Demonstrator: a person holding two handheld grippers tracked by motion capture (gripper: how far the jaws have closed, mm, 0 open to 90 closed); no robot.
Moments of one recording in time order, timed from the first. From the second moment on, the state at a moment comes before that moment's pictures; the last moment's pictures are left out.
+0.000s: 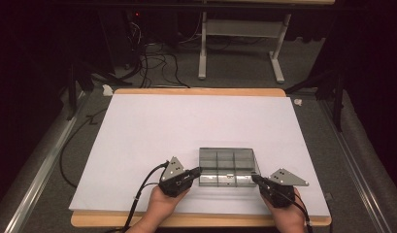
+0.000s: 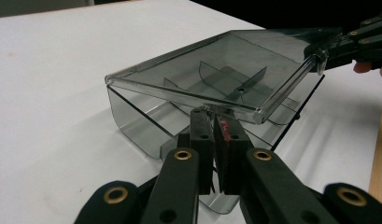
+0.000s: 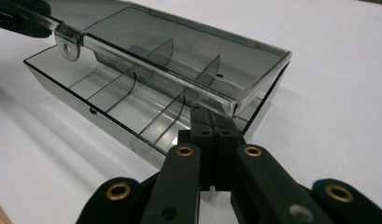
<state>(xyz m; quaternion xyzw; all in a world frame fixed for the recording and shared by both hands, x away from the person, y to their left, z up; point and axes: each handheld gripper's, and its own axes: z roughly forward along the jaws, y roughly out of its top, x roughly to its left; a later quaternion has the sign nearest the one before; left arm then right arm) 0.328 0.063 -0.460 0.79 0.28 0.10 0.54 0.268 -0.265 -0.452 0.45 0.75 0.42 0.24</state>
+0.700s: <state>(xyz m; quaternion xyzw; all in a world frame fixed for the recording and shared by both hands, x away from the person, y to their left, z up) 0.327 0.060 -0.451 0.79 0.27 0.12 0.55 0.264 -0.266 -0.455 0.45 0.76 0.41 0.24</state>
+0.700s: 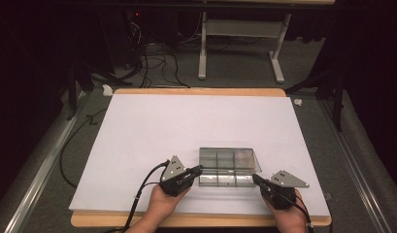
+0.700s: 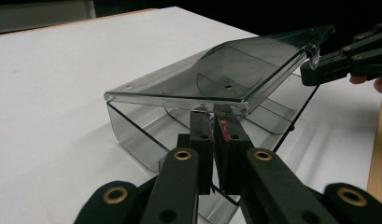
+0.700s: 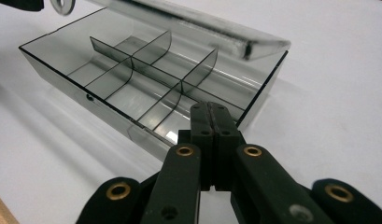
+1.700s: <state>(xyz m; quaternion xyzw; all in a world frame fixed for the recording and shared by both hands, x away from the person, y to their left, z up) 0.373 0.047 -0.423 0.76 0.29 0.14 0.57 0.266 -0.268 -0.462 0.43 0.76 0.43 0.24</state>
